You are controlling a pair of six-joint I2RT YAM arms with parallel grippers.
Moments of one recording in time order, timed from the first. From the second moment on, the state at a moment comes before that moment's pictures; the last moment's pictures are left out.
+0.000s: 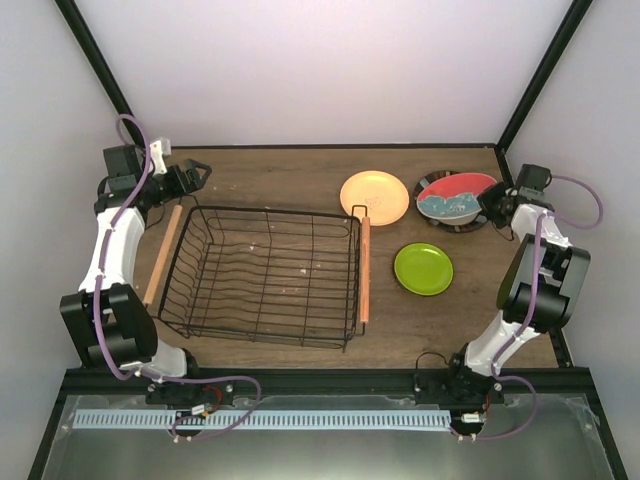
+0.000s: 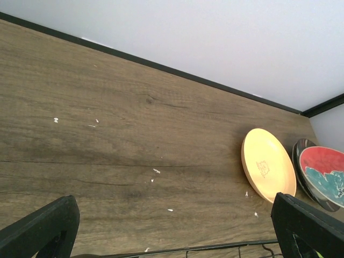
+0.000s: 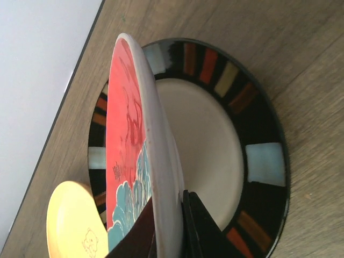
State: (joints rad) left arm 0.22 1.47 1.27 -0.44 0.63 -0.25; right arm -0.36 1.72 1.20 -0.29 -0.34 0.69
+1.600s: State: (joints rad) left arm 0.22 1.52 1.27 -0.44 0.61 -0.24; right arm -0.36 1.98 1.45 -0.54 -0.26 0.55
